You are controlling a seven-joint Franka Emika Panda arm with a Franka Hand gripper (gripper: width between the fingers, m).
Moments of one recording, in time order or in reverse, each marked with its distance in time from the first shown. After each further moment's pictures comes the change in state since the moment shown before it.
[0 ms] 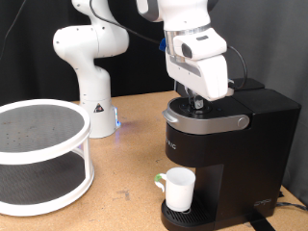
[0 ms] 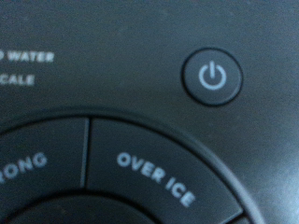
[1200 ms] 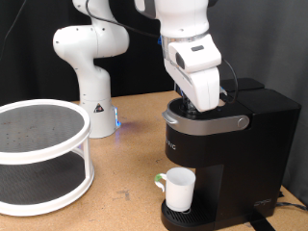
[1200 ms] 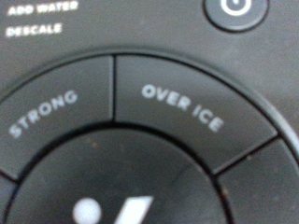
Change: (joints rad) arm -0.028 0.069 -0.017 0.113 0.025 -0.213 0.036
